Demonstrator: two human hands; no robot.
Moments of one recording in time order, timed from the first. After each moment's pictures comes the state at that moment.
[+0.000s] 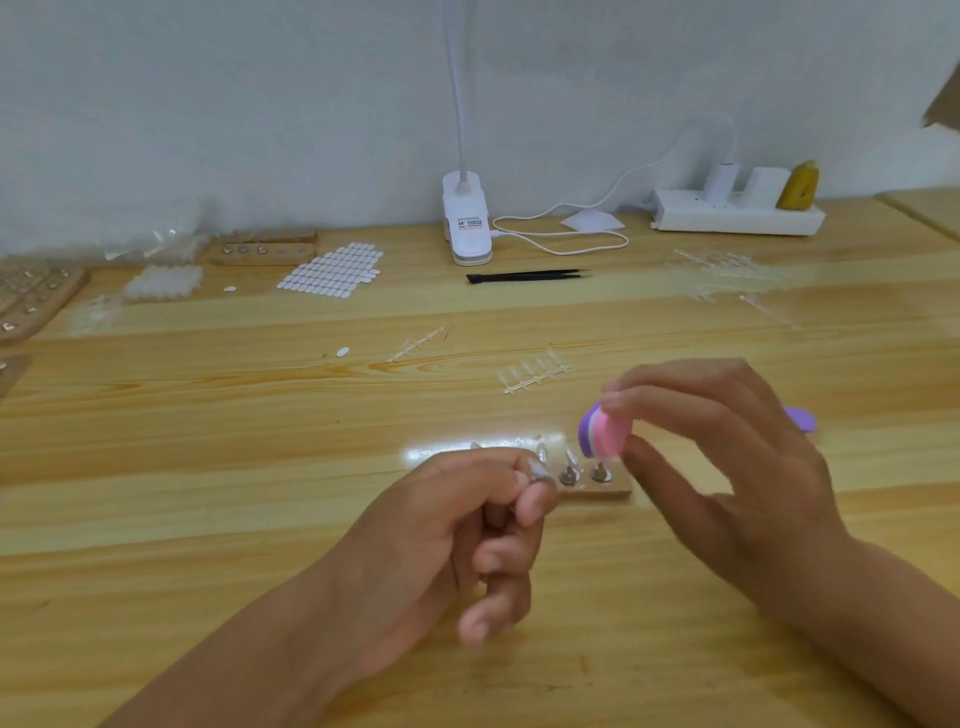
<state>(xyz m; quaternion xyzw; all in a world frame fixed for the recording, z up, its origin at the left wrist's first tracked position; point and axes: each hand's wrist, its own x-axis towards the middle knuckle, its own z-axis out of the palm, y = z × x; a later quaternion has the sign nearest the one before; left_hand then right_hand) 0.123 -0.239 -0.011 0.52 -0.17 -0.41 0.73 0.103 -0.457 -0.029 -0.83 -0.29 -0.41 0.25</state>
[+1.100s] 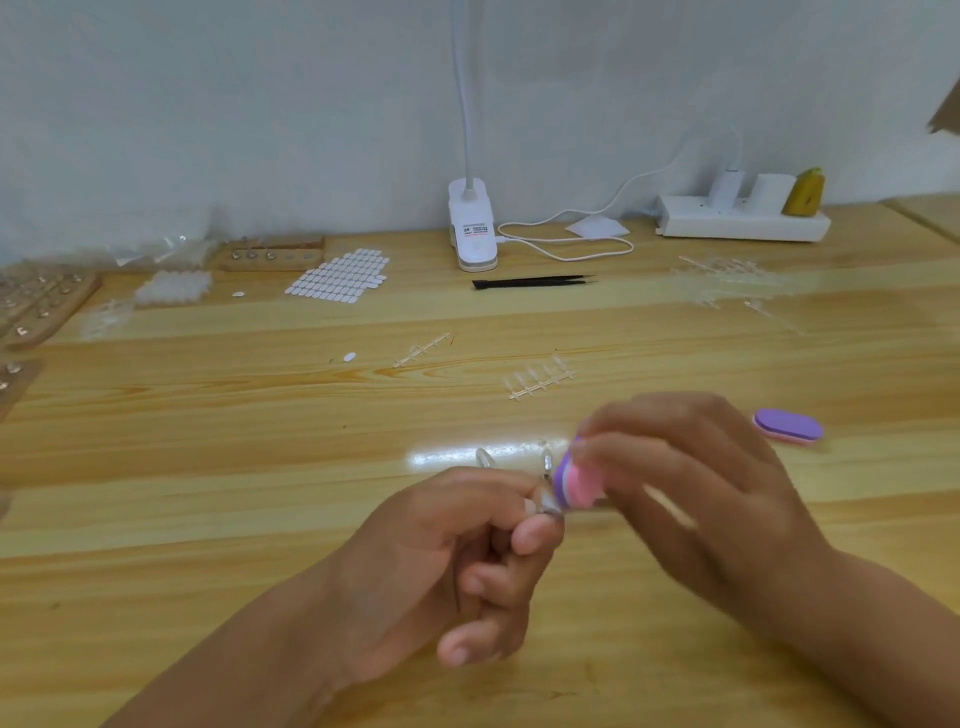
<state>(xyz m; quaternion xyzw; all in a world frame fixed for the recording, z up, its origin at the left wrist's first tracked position) 0.125 -0.233 -0.013 0.49 -0.18 -0.47 0.71 0.102 -0.454 -0.036 -0.83 -0.33 -0.39 0.21</state>
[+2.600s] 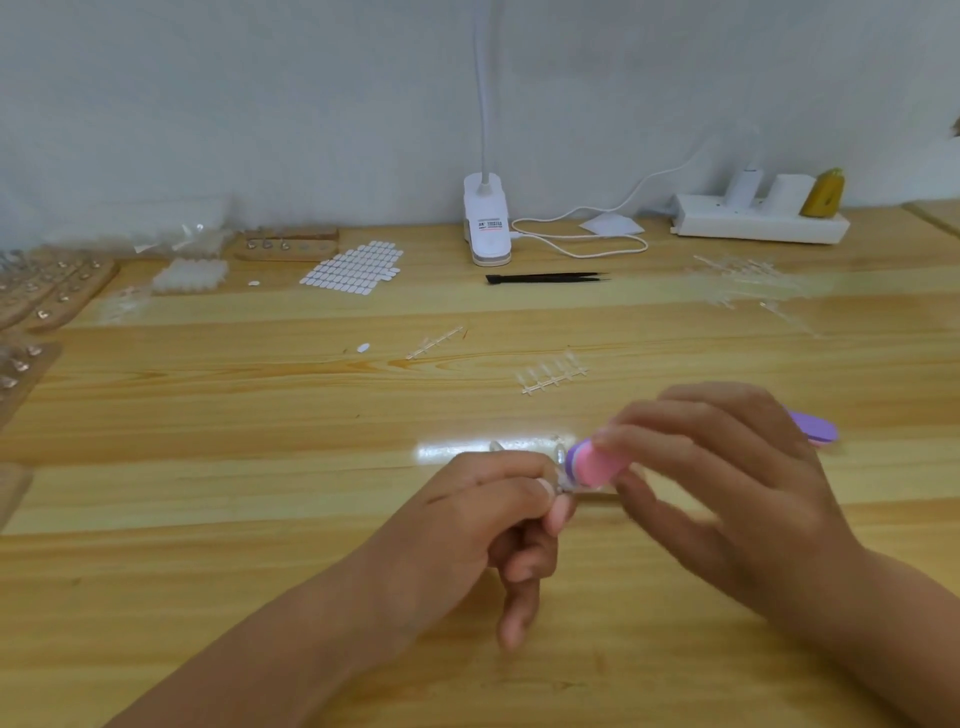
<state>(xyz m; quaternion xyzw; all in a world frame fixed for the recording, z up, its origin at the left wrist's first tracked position) 0.121 -0.240 -0.007 0.62 -0.20 -0.35 0.68 0.104 -0.458 -0.034 -0.84 -0.31 -0.42 0.15</state>
